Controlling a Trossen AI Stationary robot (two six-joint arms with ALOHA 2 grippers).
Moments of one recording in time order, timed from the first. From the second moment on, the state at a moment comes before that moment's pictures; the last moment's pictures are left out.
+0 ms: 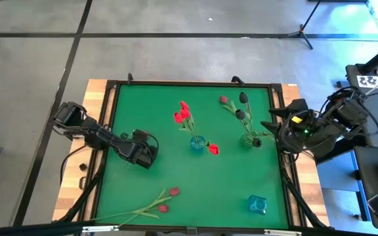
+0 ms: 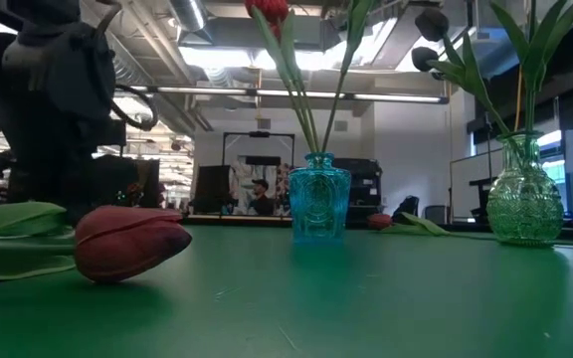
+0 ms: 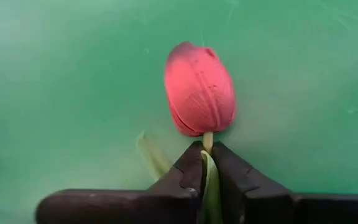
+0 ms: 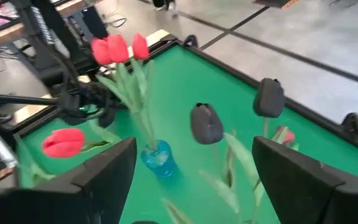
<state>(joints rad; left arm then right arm) -0.35 1.58 0.64 -0.78 -0.61 -1.56 0.76 1.06 1.59 -1.53 0.95 1.21</state>
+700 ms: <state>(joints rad) -0.97 1.42 1.09 -0.41 -1.10 -0.79 0.76 1.27 1.73 -0.56 0.52 0.15</state>
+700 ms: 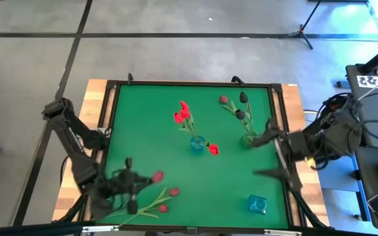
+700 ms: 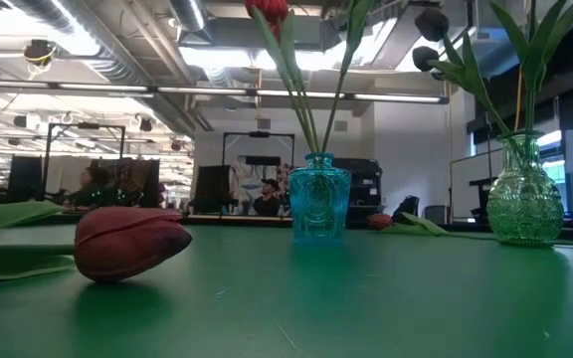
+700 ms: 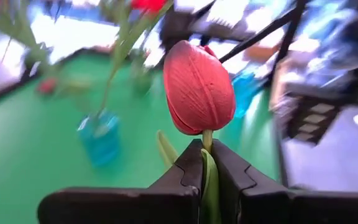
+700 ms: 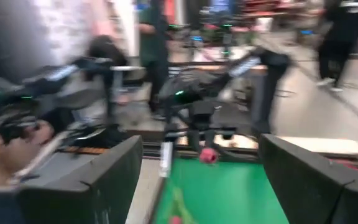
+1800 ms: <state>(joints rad) -0.60 1.62 1.08 1.04 -0.37 0.29 0.68 1.76 1.73 -0.10 0.65 -0.01</state>
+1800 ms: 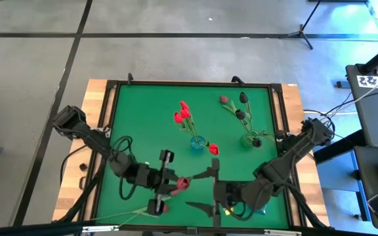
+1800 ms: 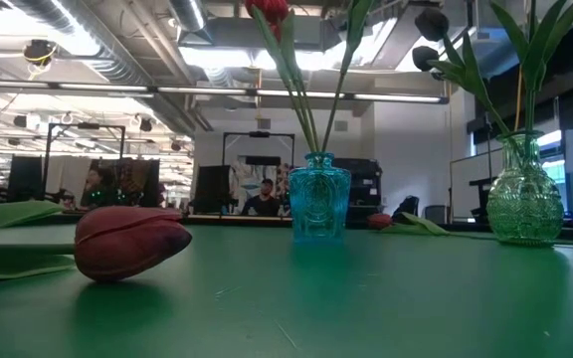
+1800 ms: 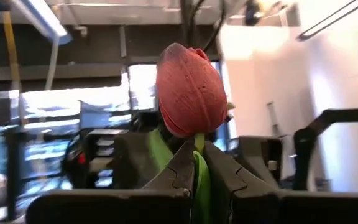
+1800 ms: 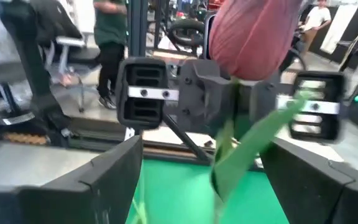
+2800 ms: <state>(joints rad) -0.64 1.59 1.08 0.96 -0.53 0.25 0.60 1.76 1.73 -0.13 0.41 0.05</state>
